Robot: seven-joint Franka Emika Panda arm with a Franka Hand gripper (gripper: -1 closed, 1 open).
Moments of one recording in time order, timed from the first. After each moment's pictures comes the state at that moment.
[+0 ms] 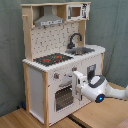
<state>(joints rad) -0.82 -1.49 1.66 -2.32 -0.66 2.95 1.44</state>
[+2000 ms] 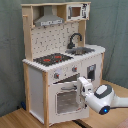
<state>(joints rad) -0.66 -1.41 1.74 -2.28 -0.59 2.61 1.37</state>
